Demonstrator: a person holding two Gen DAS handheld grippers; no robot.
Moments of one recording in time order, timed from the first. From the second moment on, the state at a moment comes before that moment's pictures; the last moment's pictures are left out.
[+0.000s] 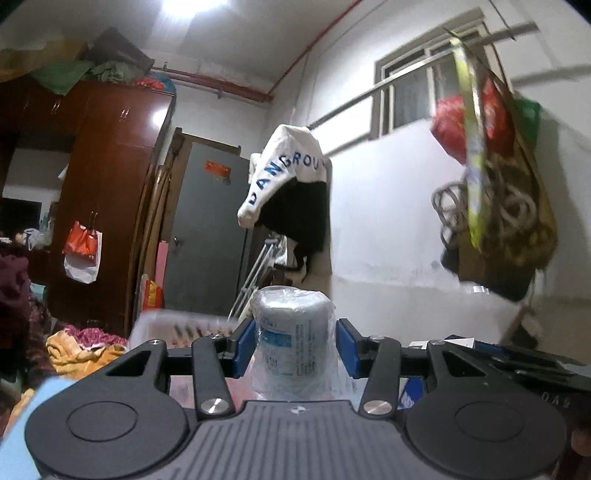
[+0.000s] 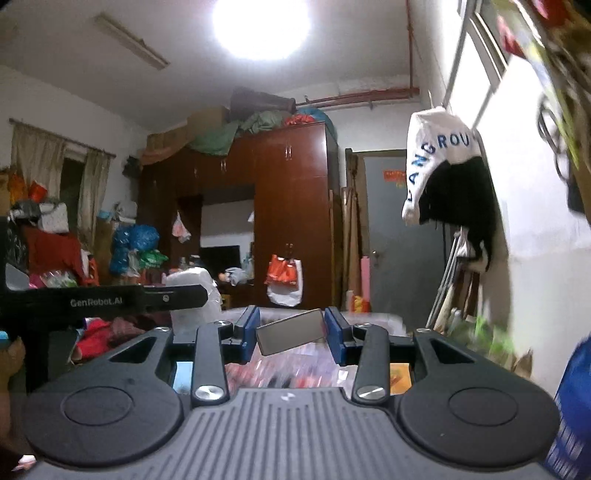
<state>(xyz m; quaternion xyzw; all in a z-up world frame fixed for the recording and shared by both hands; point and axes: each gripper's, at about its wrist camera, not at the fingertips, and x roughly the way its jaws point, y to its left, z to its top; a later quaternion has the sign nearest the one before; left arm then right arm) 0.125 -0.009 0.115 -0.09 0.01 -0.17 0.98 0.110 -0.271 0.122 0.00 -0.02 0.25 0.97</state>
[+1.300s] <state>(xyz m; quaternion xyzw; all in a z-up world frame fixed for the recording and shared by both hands) 0.203 -0.005 0.041 0.01 0.27 -0.02 0.96 0.164 -0.268 0.032 -0.03 0.24 0.30 0.92</state>
